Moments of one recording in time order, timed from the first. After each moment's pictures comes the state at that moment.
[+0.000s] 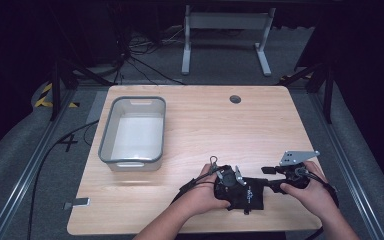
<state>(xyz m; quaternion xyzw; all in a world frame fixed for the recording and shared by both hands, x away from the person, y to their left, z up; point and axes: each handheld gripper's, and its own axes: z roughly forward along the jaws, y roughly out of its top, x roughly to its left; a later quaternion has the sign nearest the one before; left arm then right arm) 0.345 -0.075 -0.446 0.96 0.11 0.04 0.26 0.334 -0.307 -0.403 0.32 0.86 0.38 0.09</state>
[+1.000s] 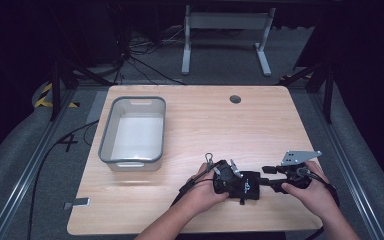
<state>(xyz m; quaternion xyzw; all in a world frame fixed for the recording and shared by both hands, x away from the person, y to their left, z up) 0.355 -0.069 -0.439 0.95 0.18 0.05 0.26 0.333 -0.309 -0.401 0.32 0.86 0.39 0.09</state>
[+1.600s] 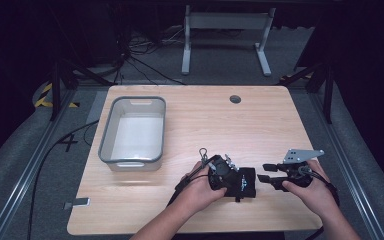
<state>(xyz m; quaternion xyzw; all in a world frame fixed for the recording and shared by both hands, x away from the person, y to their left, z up) 0.353 -0.052 -0.410 0.94 0.22 0.03 0.26 0.336 -0.313 -0.399 0.32 0.85 0.40 0.10</state>
